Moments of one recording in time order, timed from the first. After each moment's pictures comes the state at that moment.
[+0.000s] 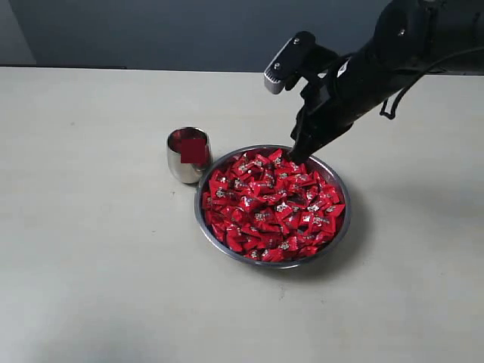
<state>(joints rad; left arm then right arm) 0.12 0.00 0.00 0.04 0.29 -0.02 0.55 1.79 -1.21 0.30 0.57 -0.82</state>
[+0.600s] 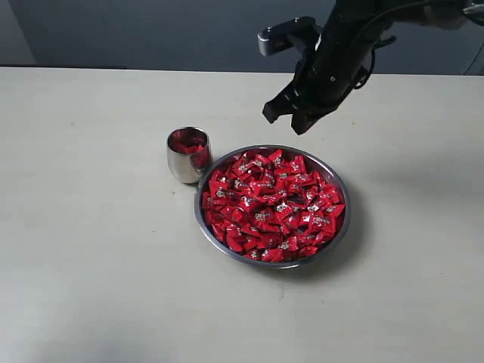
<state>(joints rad) 0.12 0.00 0.00 0.04 0.29 -0.02 0.55 2.01 -1.62 0.13 1.00 -0.26</state>
